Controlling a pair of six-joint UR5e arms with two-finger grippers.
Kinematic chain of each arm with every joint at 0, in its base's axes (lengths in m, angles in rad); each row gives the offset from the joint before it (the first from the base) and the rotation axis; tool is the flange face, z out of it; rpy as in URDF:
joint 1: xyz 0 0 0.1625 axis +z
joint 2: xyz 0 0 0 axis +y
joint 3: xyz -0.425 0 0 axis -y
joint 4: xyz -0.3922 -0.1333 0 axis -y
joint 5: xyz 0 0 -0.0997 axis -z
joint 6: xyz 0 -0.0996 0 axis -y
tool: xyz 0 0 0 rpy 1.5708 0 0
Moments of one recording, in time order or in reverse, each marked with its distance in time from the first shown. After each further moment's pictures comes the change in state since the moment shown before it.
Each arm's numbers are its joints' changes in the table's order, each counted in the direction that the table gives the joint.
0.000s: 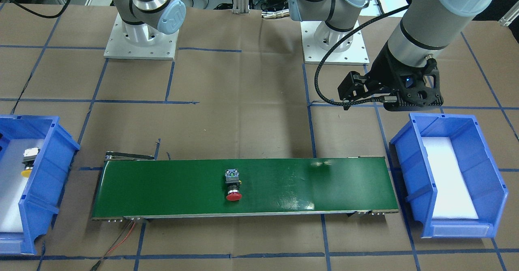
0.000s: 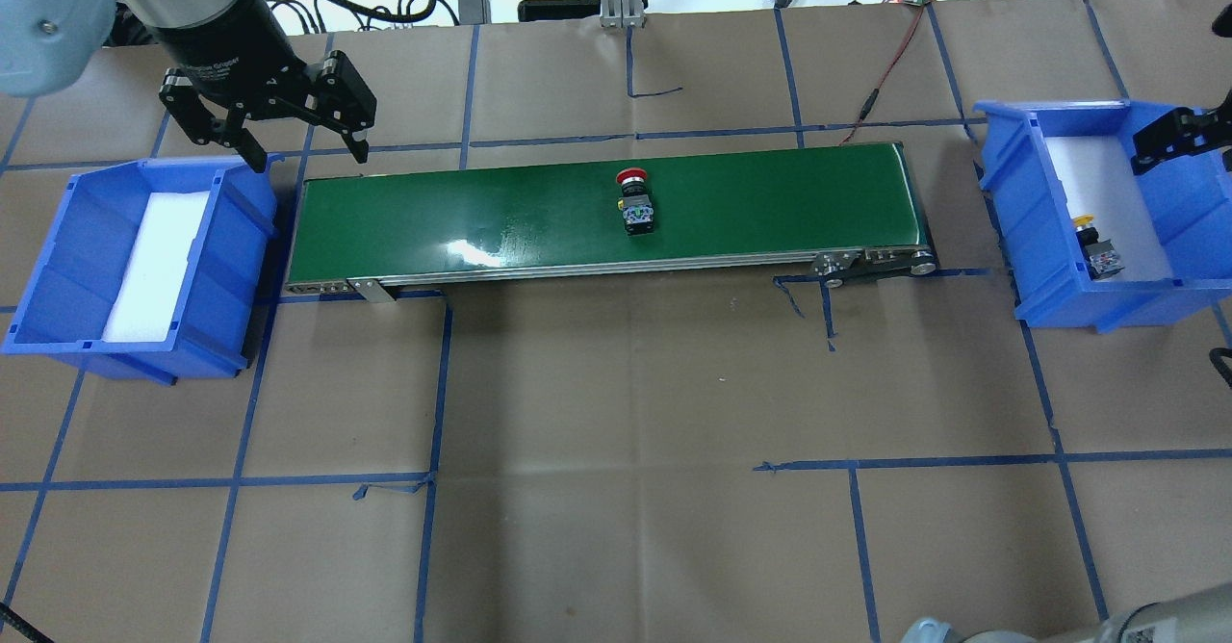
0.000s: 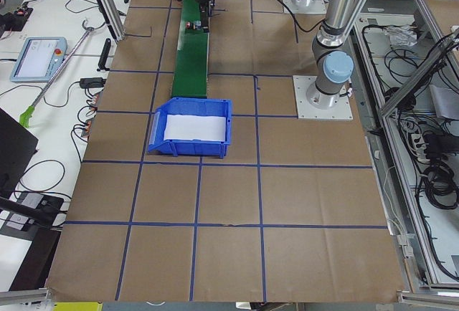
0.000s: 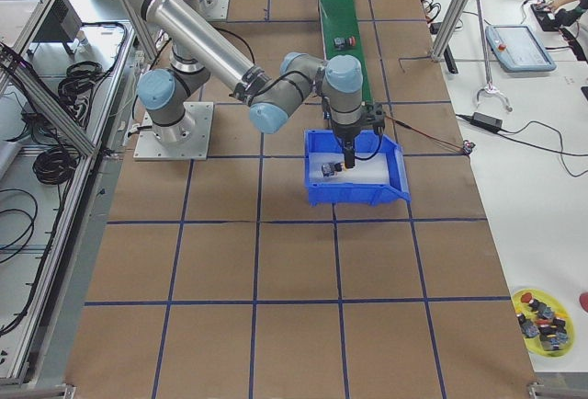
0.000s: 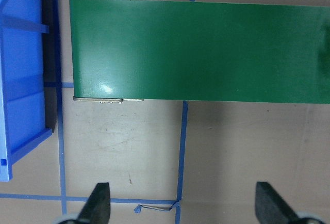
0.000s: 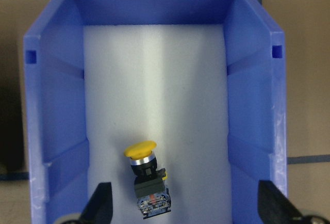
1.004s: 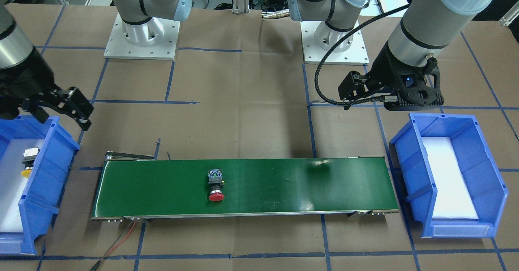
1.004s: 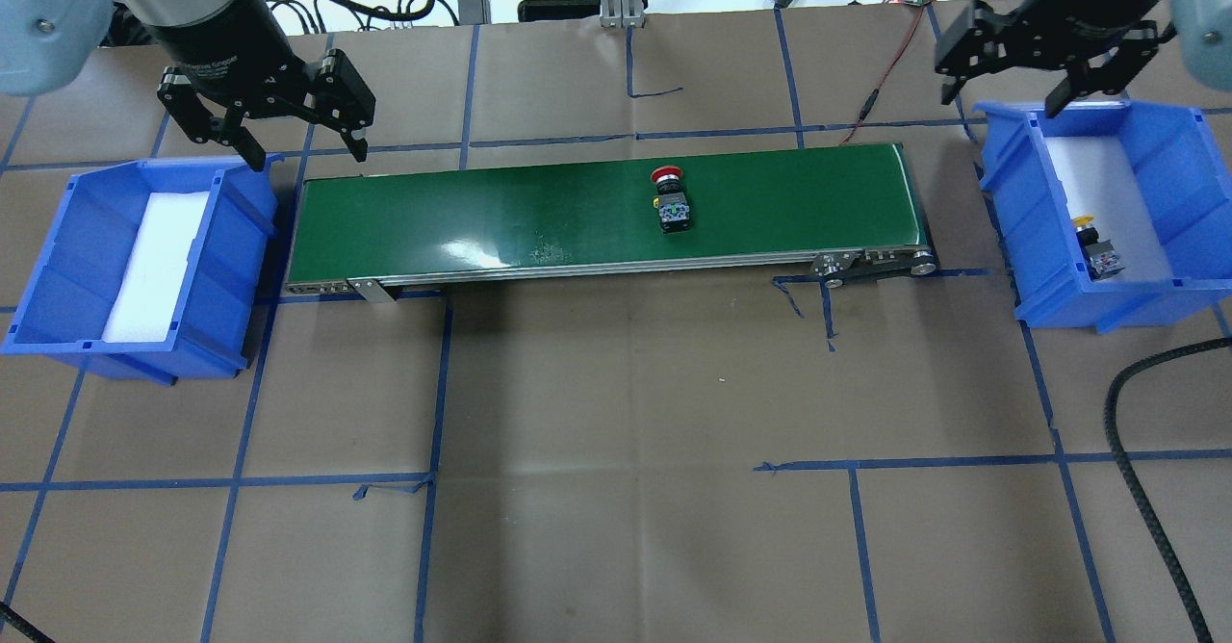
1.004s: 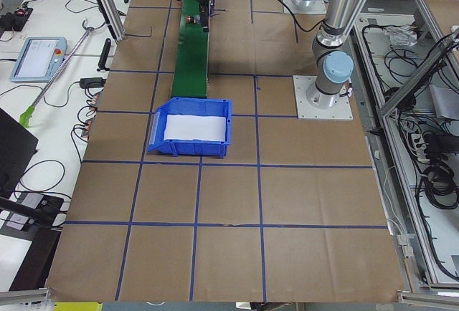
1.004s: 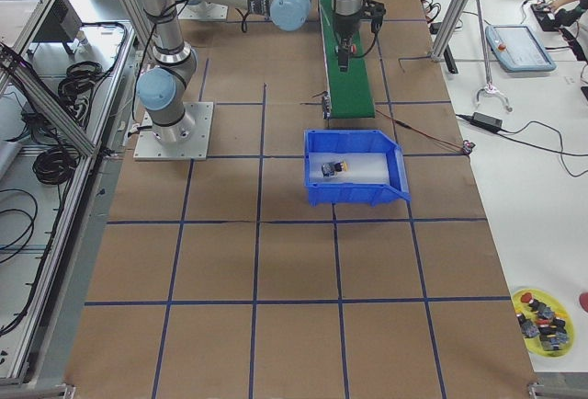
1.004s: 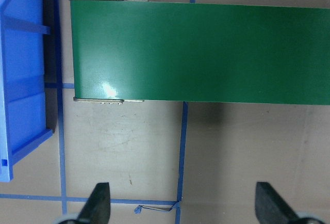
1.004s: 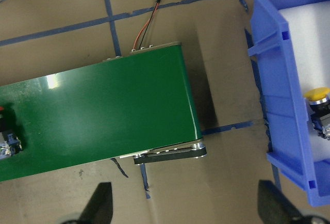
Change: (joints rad) left arm 0.000 0.000 0.002 0.000 0.001 0.000; right arm 0.449 0.145 -0.111 0.302 -0.034 0.574
